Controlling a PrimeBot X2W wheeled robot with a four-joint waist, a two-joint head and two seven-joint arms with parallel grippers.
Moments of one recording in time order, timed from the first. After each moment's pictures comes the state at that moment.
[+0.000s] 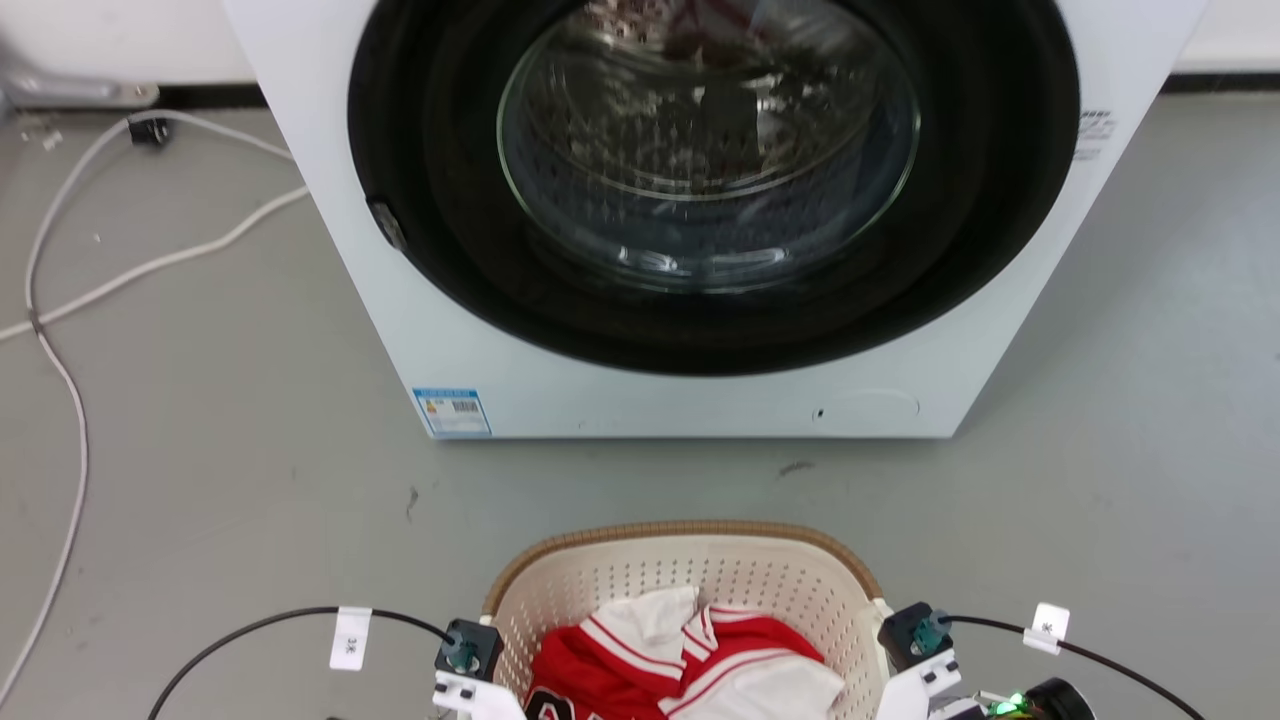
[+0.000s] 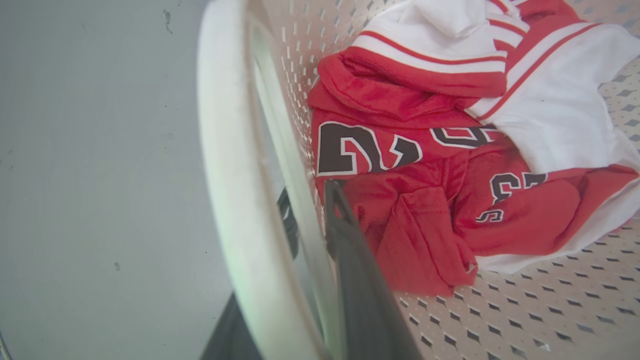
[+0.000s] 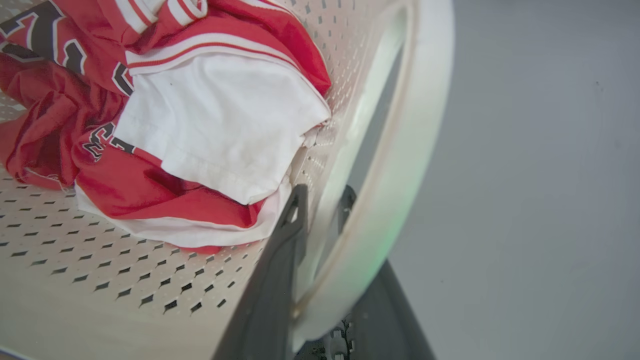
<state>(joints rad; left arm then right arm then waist) -0.44 0.05 -0.46 1.27 -0.28 -0.12 0.00 -0.46 -0.08 0.73 1.23 0.43 0.13 0.09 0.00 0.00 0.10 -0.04</state>
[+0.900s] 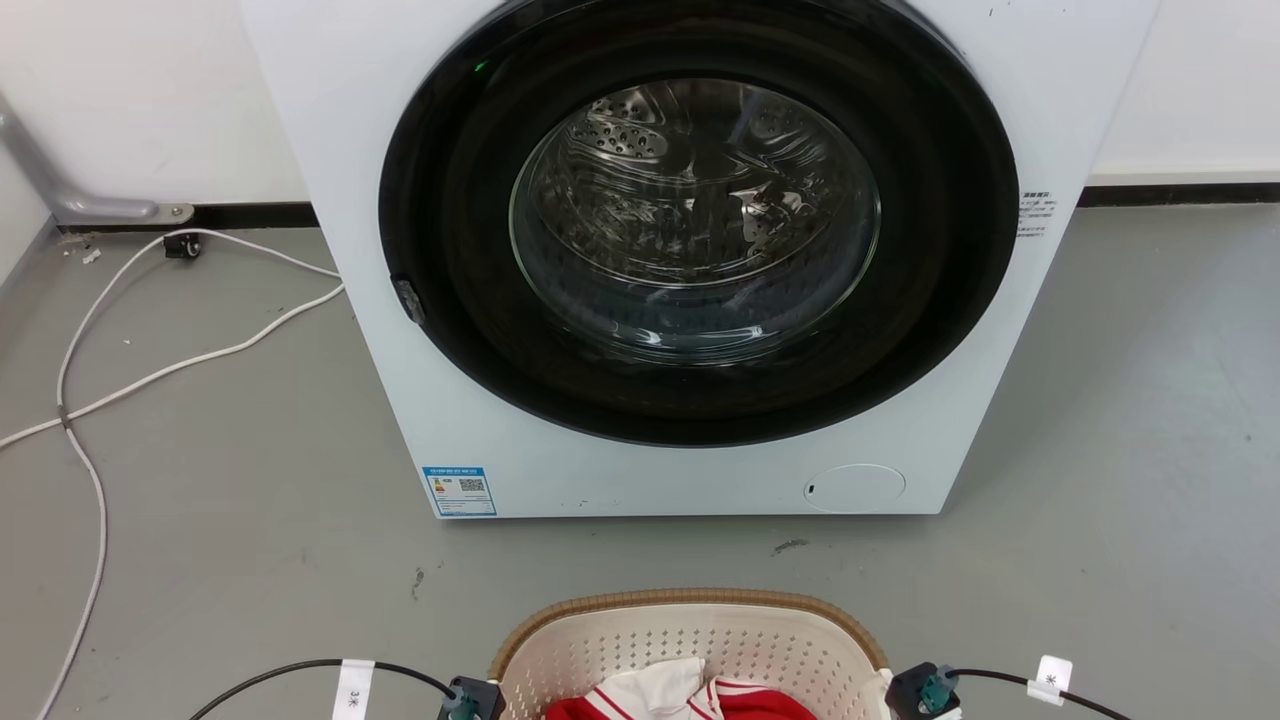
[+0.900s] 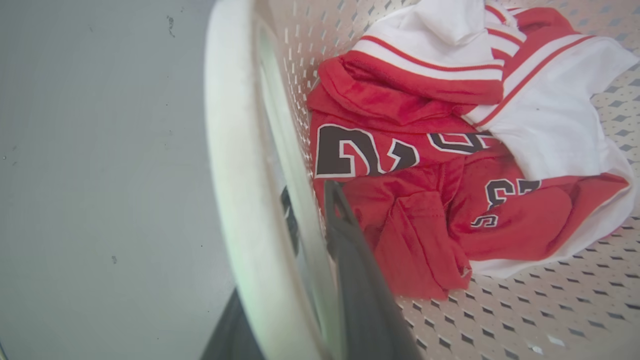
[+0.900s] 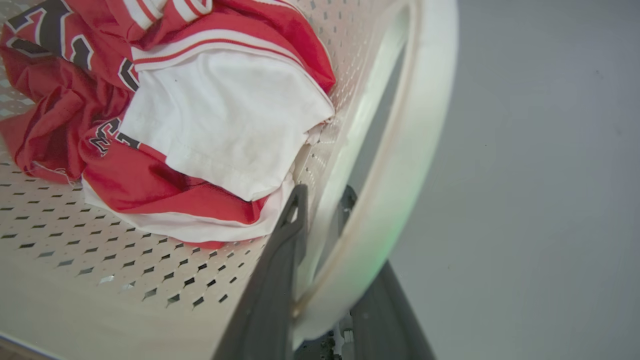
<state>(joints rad) -0.37 0.06 -0.58 1.28 -0.42 -0.12 0.01 -0.39 -0.14 0.98 1.18 0.68 0.13 0.12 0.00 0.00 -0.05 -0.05</state>
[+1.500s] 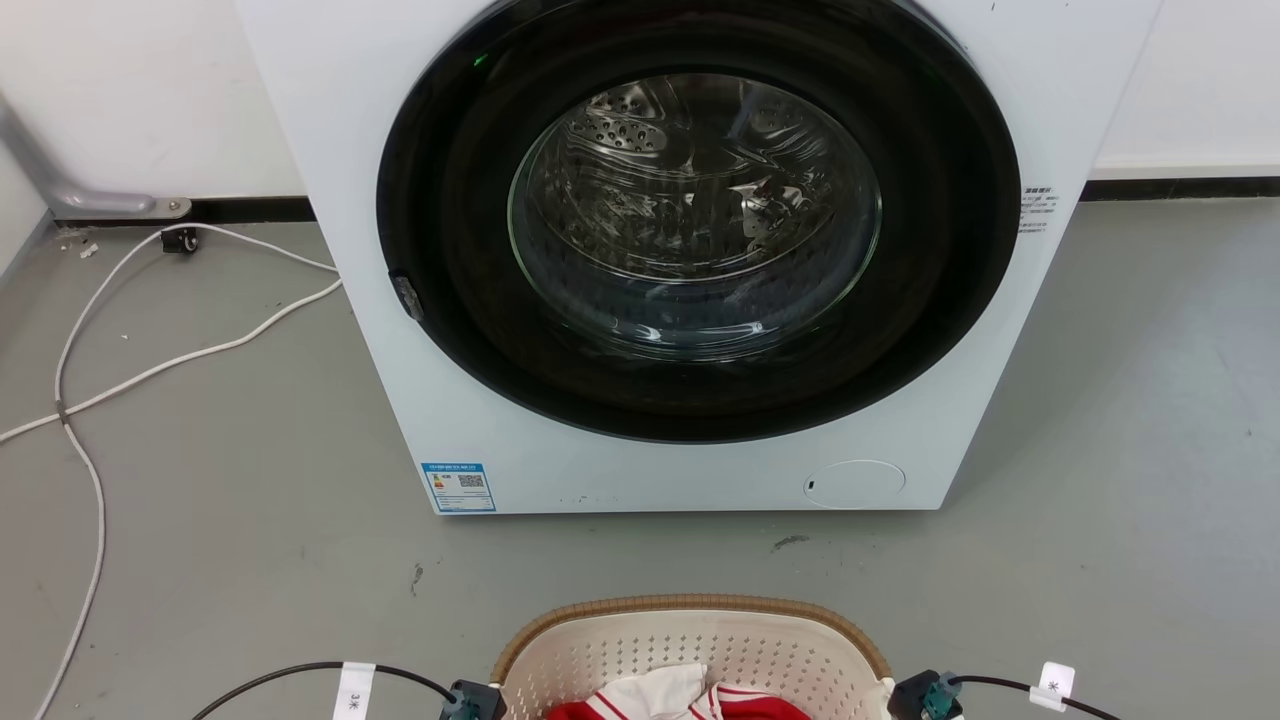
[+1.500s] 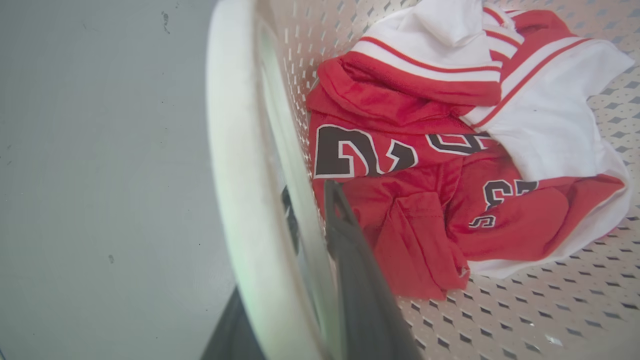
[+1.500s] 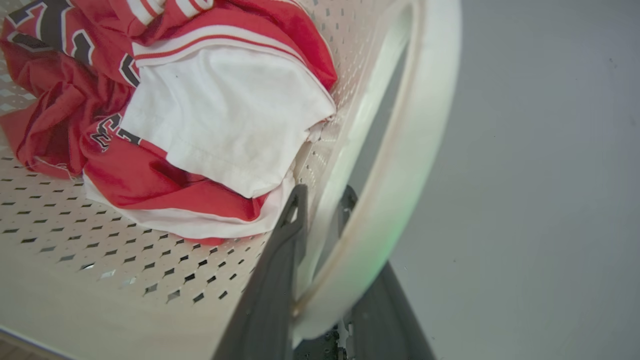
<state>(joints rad) -0.37 0.06 -0.63 1.29 -0.47 -0.13 0.00 -0.40 -0.15 1.07 1.20 0.78 0.13 0.11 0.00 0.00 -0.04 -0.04</state>
